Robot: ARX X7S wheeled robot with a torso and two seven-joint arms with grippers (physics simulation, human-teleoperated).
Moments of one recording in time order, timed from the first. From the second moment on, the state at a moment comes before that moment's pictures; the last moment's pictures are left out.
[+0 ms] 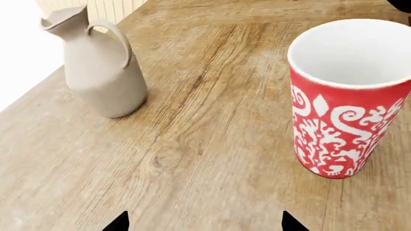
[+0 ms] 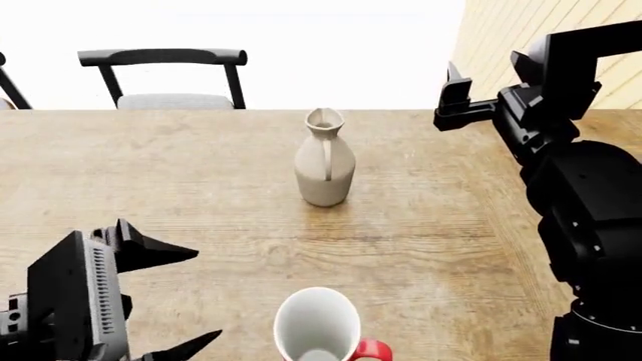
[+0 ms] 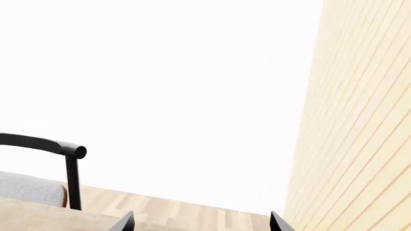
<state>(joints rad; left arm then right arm) -0.28 -1.03 -0.04 0.67 -0.73 -0.81 0.77 0.92 0.37 -0.08 -0.06 0.32 0.75 -0.08</state>
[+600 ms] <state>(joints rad) -0.22 -1.03 -0.01 0.80 -0.81 -0.79 0.82 0.91 0.37 -0.07 -0.08 0.33 0.76 -0.08</state>
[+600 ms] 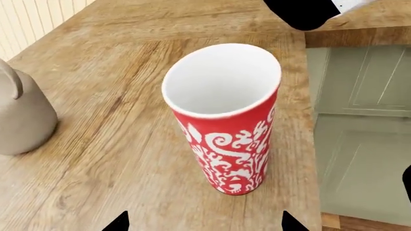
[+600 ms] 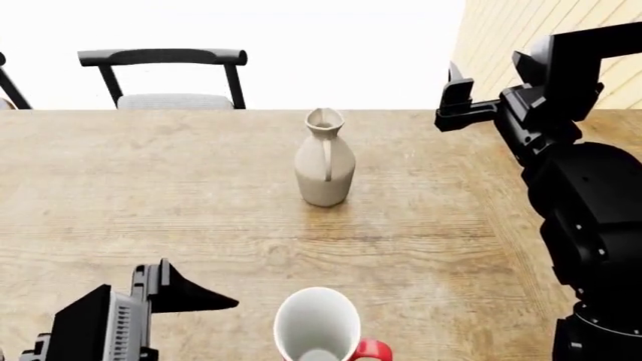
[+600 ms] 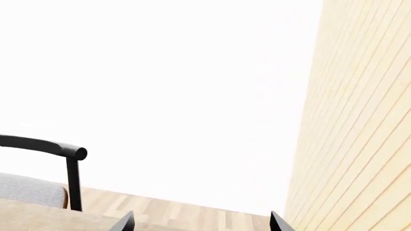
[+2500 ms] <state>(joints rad) -0.67 -0.77 0.34 0.71 -0.97 -1.12 0.71 0.89 0.39 -0.06 -0.09 0.36 0.74 -0.06</state>
